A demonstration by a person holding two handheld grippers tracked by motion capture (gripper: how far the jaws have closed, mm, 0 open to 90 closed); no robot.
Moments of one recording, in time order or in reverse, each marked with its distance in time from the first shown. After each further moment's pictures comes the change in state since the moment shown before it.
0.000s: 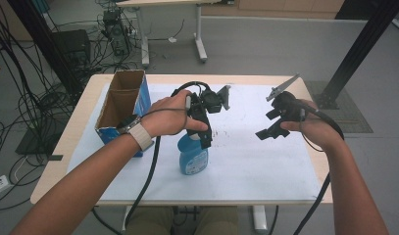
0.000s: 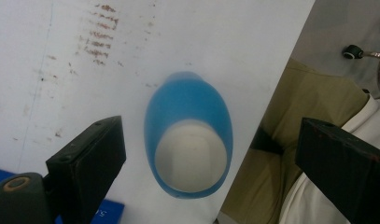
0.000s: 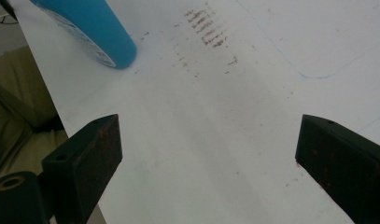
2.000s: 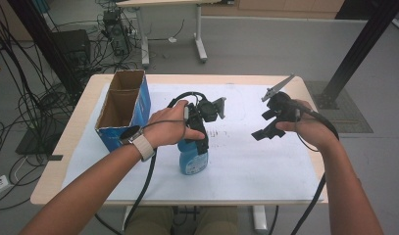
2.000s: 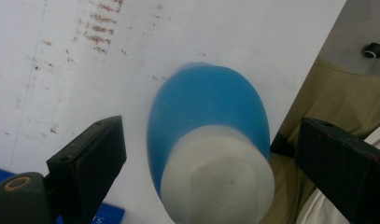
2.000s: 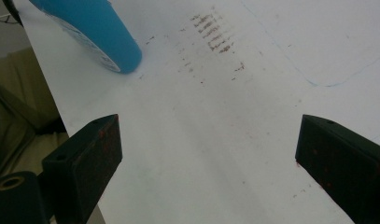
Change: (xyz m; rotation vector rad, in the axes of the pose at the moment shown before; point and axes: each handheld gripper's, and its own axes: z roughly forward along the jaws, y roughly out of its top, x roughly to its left) left arm -0.003 -0.004 0.033 0.016 0.042 -0.027; right arm 0.003 0.007 0.008 0.001 0.011 -0.008
